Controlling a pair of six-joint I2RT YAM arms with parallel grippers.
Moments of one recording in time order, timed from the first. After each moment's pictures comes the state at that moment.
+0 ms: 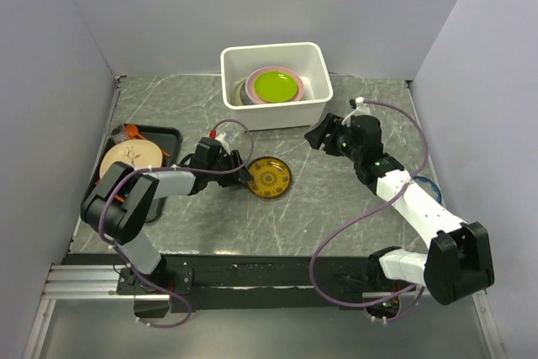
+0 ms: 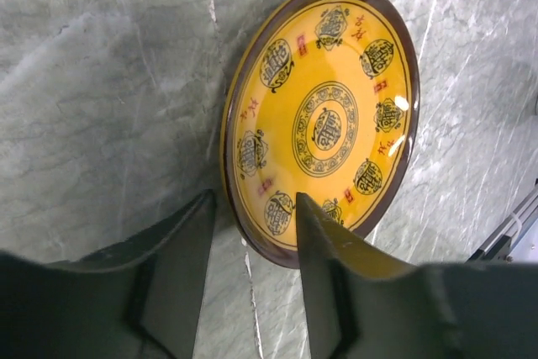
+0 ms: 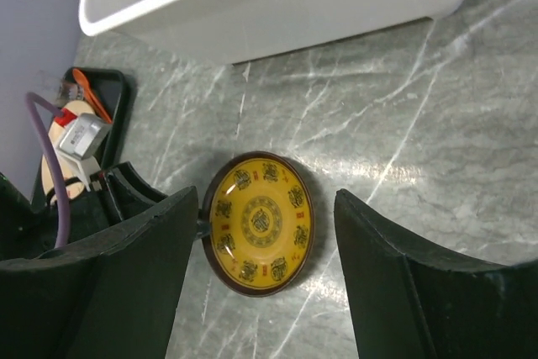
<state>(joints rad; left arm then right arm) -0.47 1.66 0.70 0.23 0.32 -0.68 0.31 1.20 0.79 0.02 -0.14 0.59</state>
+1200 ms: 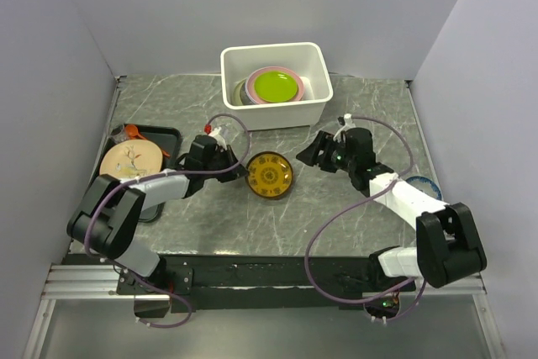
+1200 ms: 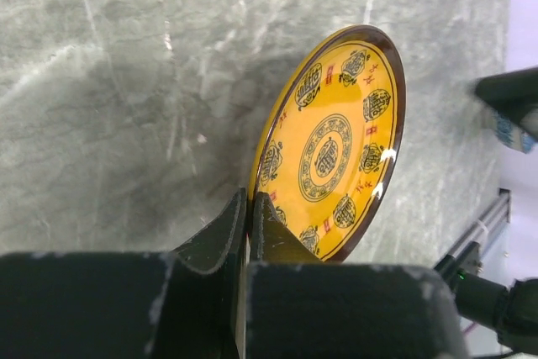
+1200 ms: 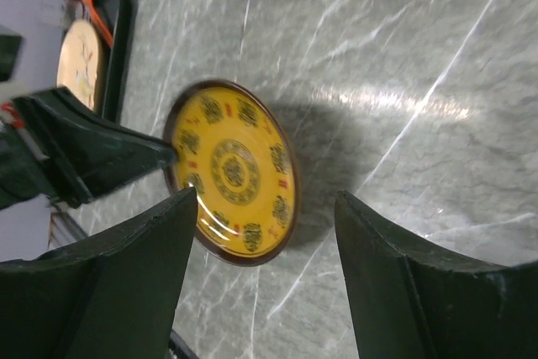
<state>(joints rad) -0.47 1.53 0.68 0.24 0.29 -0.70 0.29 1.31 0.65 0.15 -0.36 0.65</state>
